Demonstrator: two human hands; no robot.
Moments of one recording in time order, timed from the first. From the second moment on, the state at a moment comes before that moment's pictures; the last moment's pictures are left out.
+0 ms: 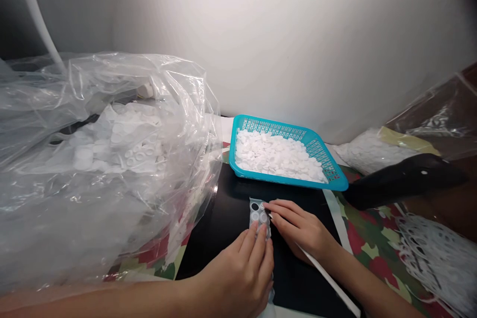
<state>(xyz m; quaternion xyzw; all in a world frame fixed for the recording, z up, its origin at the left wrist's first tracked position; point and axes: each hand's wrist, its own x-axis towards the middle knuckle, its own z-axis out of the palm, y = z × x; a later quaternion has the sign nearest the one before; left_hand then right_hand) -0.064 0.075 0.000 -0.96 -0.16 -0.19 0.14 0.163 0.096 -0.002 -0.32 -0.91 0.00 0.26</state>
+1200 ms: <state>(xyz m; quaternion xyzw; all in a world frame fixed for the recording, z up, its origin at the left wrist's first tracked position) -0.064 0.072 -0.010 -0.94 -0.17 -0.25 0.15 0.154 0.095 0.000 -0.26 -0.93 0.04 0.26</state>
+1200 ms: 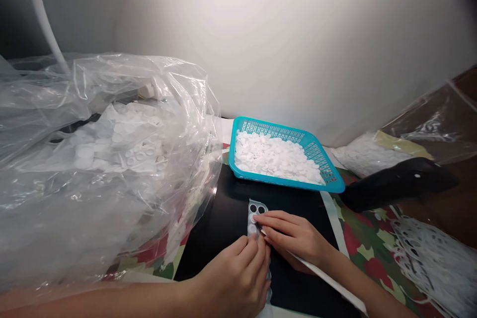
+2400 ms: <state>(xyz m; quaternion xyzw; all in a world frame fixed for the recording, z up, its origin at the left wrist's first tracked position) -0.063 0.073 -0.009 -0.94 -0.18 -0.24 0.16 0.166 0.089 0.001 -0.30 -0.89 0.05 0.34</state>
